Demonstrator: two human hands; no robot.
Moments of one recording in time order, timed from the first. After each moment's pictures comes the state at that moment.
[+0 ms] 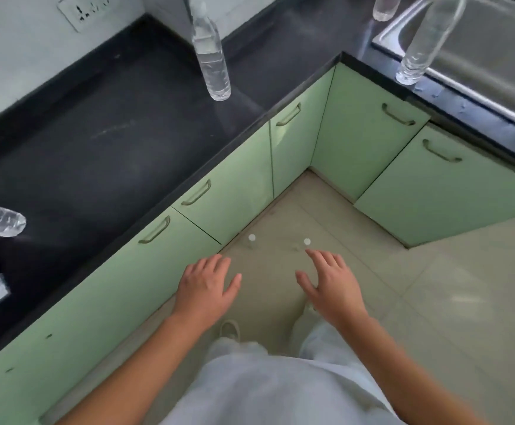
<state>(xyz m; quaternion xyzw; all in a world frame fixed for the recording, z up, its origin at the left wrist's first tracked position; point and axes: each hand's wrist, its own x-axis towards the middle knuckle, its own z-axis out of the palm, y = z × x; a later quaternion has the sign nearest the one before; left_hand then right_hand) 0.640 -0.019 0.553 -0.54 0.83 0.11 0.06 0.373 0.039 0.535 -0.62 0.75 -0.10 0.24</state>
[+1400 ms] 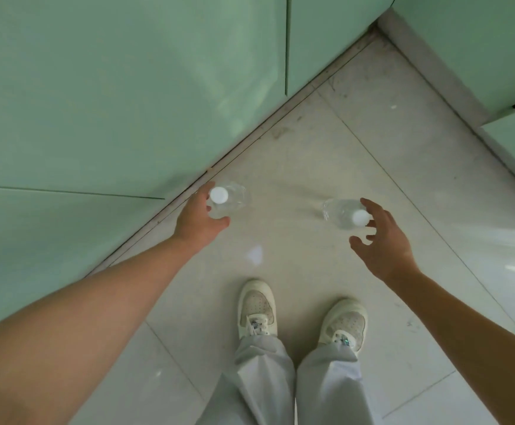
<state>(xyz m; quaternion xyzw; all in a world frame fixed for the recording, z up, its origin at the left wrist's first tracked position) 0.610 -0.202 -0.093 -0.73 0.53 0.42 -0.02 0.262 -0.105 -0.071 -0.46 0.78 -0.09 0.42</state>
